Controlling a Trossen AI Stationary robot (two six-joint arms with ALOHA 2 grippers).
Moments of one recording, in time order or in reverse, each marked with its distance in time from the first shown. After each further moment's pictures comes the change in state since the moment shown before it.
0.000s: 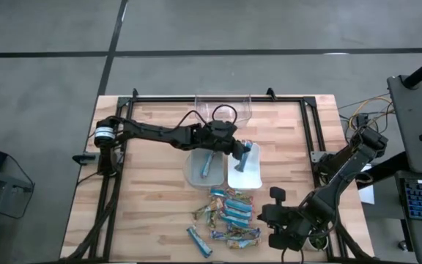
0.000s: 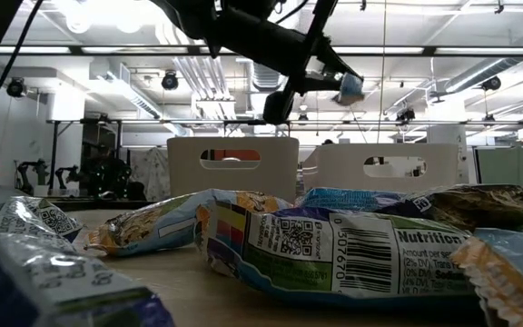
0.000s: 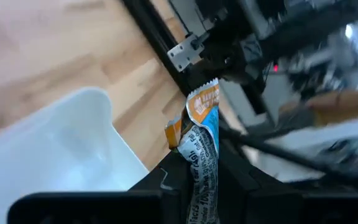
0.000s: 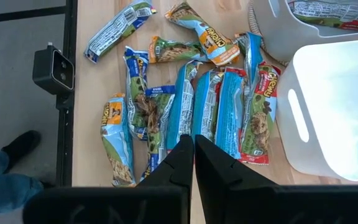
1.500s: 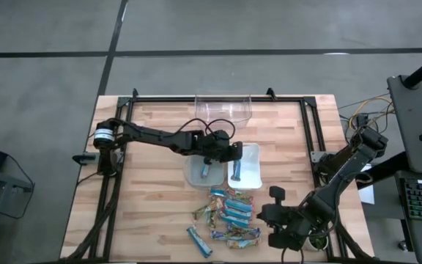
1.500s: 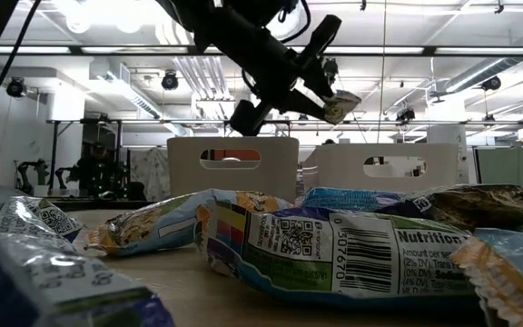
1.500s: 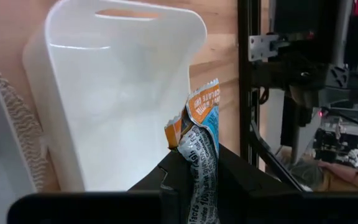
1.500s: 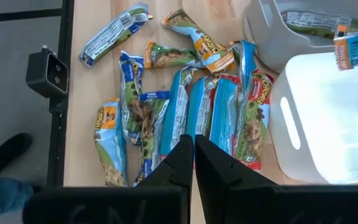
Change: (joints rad) left arm -0.052 0.000 0.000 -0.248 -0.089 -0.482; right arm 0.000 0.000 -0.001 0.002 0.028 -0.027
